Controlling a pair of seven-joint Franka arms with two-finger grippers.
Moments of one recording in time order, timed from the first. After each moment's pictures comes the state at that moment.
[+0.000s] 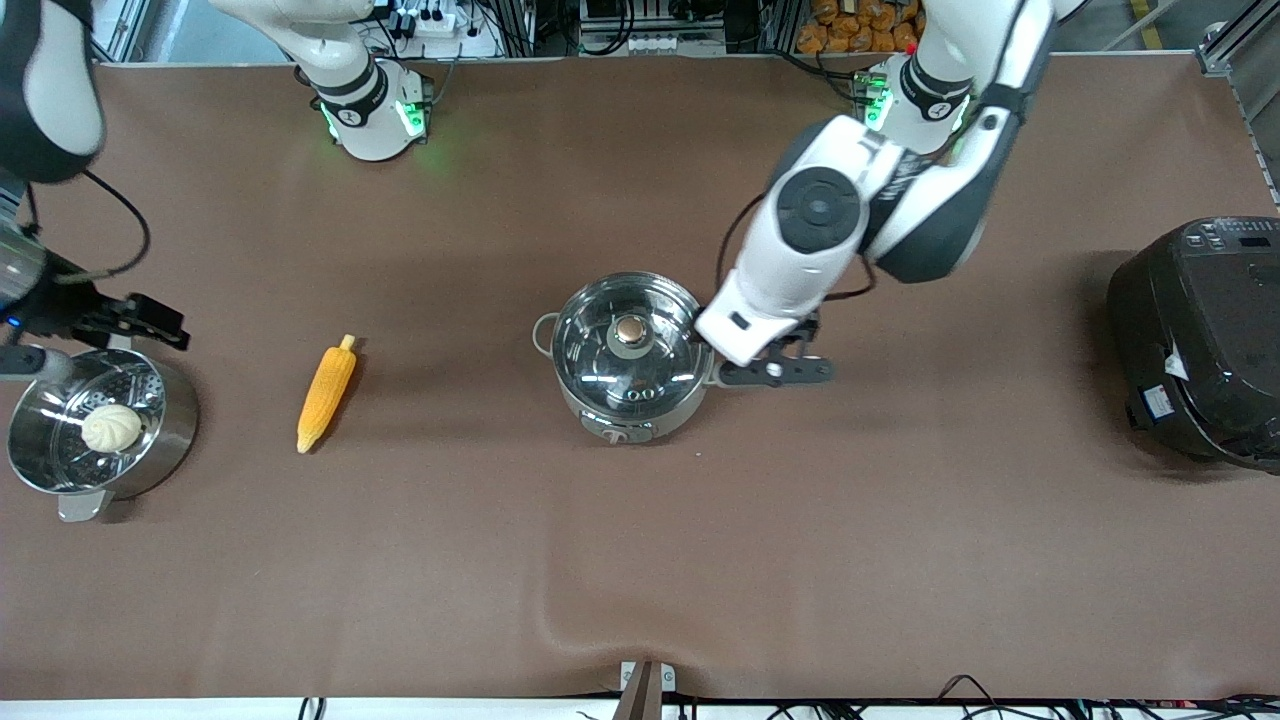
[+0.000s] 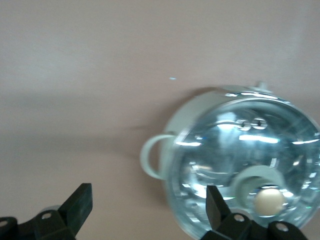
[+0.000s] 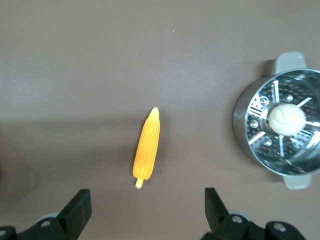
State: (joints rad) left arm -0.58 0.47 -0.09 -1.46 -0.03 1.94 -0.69; right arm -0.06 0.09 -0.01 -1.77 0.01 1.88 -0.05
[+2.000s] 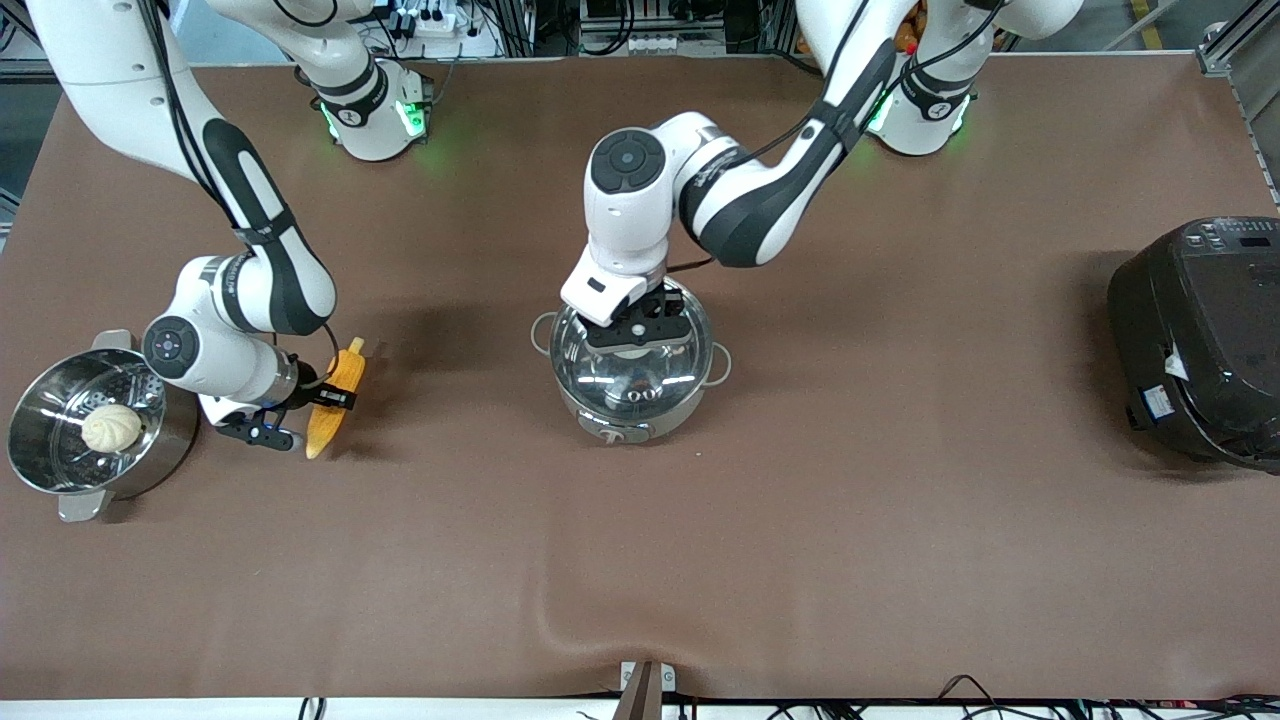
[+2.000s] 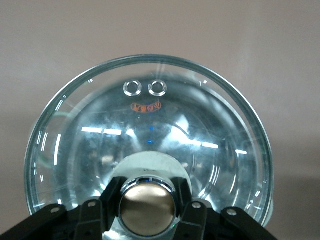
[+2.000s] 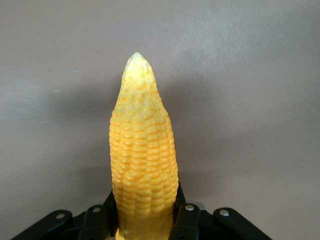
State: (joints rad) left arm -0.76 0.59 -0.07 -1.34 0.09 2.04 -1.02; right arm 0.01 0.44 0.00 -2.05 0.07 2.40 0.21
